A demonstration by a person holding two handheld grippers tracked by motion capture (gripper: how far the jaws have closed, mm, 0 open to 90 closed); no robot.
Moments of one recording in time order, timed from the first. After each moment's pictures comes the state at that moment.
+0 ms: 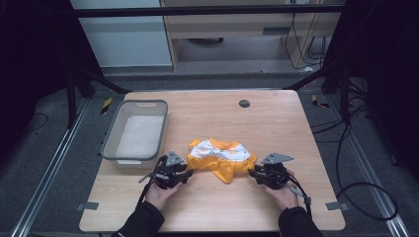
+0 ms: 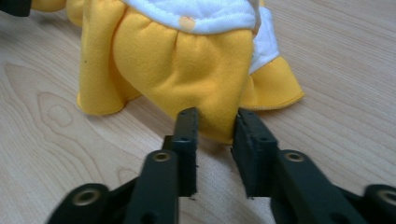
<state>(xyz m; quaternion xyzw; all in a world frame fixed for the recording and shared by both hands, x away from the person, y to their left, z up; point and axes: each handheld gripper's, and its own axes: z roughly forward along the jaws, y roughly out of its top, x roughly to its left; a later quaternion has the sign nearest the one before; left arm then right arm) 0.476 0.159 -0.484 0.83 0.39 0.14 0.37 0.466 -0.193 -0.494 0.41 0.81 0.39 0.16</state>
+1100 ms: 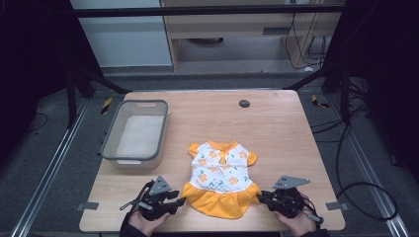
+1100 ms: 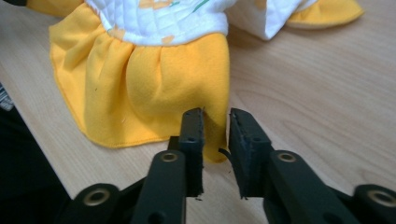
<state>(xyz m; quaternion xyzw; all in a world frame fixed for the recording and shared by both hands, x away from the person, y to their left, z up) 0.389 0.190 -0.471 0.84 0.38 0.10 0.38 0.388 -0.211 -0.480 0.40 0.83 0.39 0.10</state>
